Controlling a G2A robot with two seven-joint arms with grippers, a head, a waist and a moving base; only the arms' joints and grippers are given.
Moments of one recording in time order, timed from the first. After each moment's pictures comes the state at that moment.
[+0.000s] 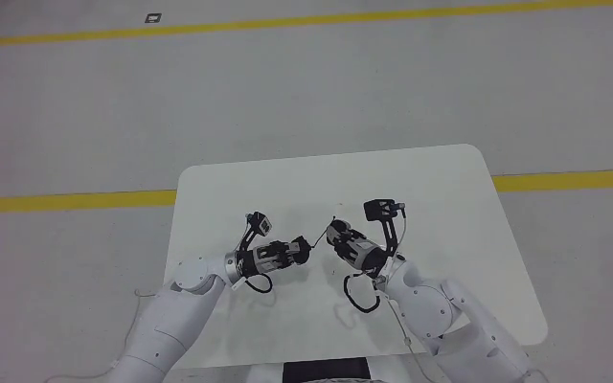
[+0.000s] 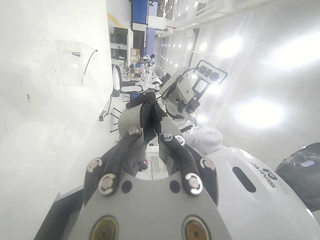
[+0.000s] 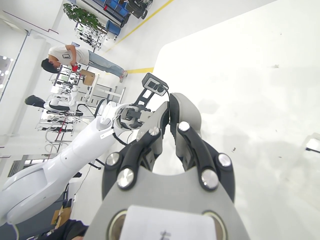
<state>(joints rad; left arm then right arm) 1.36 -1.15 -1.11 -1.28 -0.60 -0.34 -1.10 -1.62 -1.12 1.05 -2.08 -0.54 0.22 0.39</state>
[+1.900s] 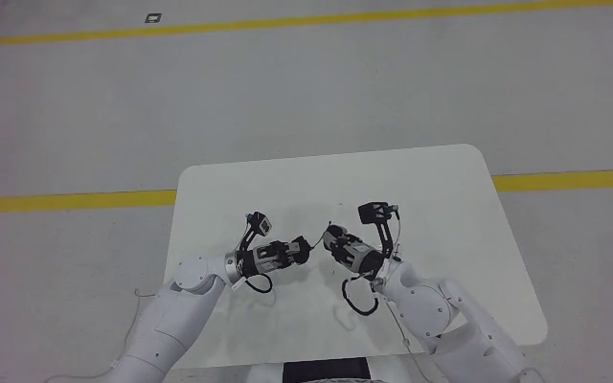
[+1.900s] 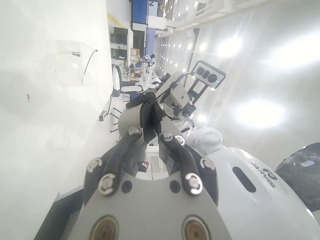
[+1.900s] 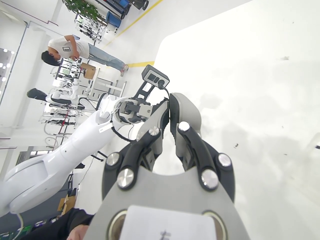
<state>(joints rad) 1.36 -1.15 -1.11 -1.28 -0.60 -0.34 -1.10 -1.62 -1.13 1.05 -2.05 -0.56 0.19 0.45</state>
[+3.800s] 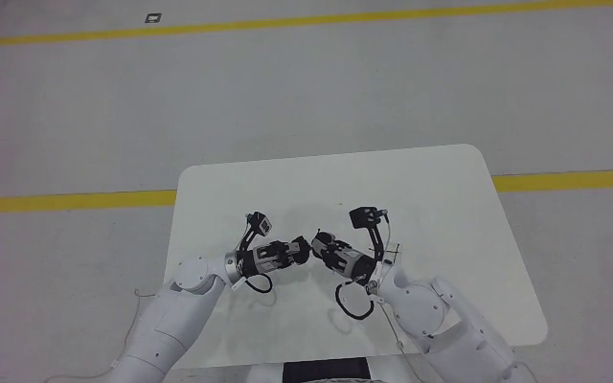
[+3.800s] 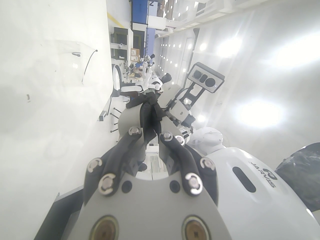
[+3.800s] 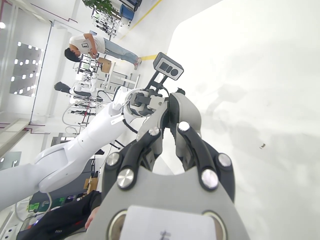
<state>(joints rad) 1.36 -1.15 -1.11 -1.28 -0.60 -0.34 -1.10 -1.61 -1.15 1.02 -2.00 -0.46 0.13 0.45</state>
